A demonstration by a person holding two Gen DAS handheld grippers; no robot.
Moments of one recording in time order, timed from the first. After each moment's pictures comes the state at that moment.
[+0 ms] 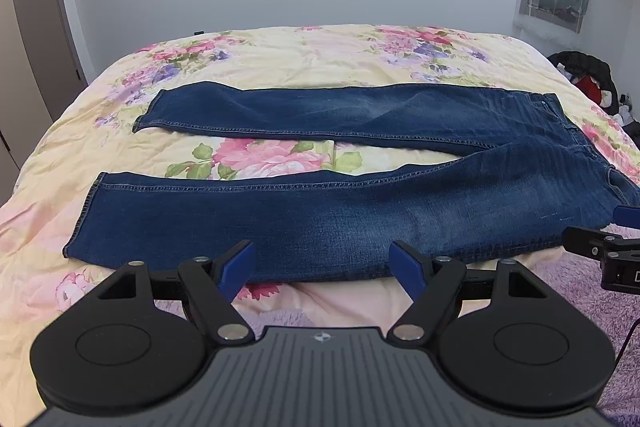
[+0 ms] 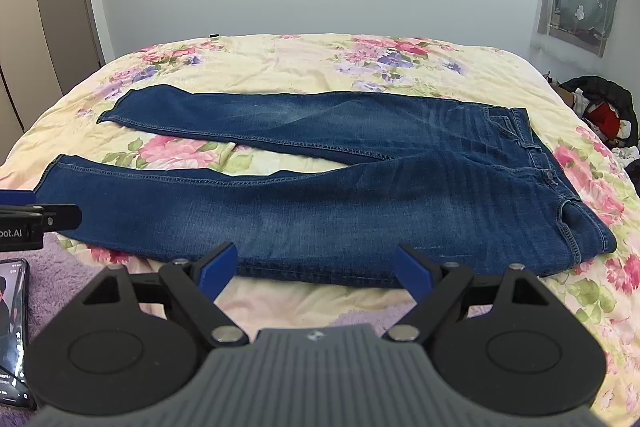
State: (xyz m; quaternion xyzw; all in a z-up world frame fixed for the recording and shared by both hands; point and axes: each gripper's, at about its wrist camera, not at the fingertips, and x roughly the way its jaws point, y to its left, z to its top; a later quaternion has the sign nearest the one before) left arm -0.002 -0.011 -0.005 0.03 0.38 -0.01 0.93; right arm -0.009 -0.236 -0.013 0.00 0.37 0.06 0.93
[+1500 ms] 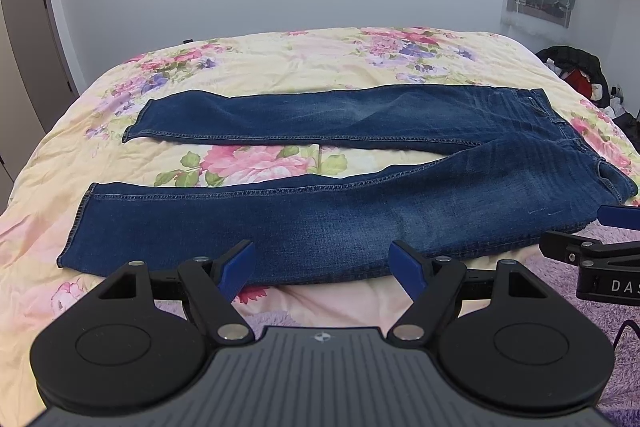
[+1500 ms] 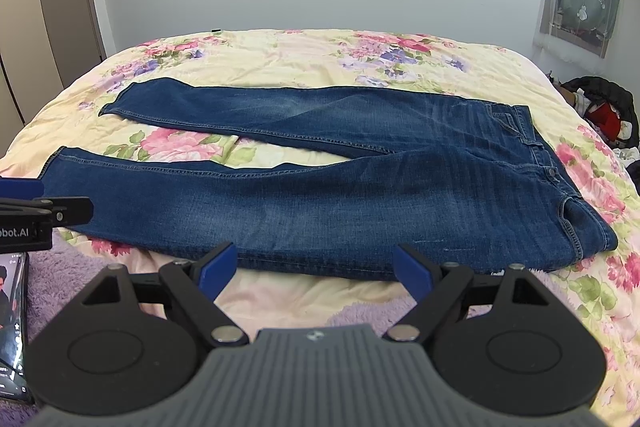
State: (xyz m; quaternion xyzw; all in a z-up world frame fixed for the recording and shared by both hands) left arm -0.002 -0.025 -0.002 0.03 0.37 -0.03 0.93; right arm -0.012 -0.233 -0.019 -0.01 0.37 0.06 0.93
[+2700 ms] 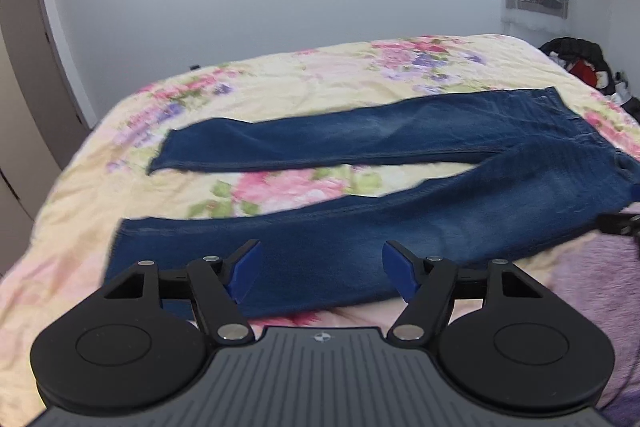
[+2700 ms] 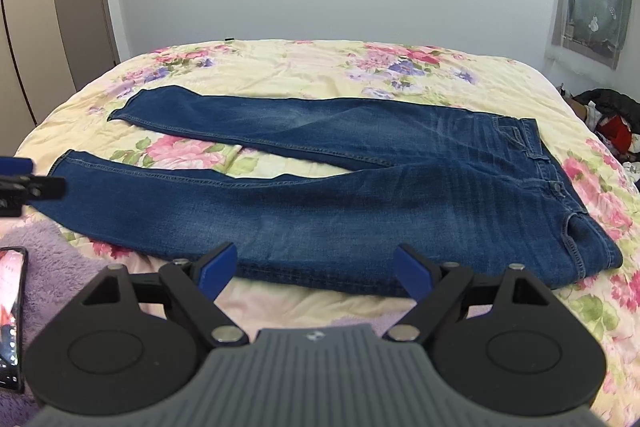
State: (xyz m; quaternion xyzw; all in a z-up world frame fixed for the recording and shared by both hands) left arm 0.004 0.012 0.011 0.09 0.34 -0.01 0.93; right arm -0.007 -0.258 -0.019 -0.01 0.35 0.08 0.93
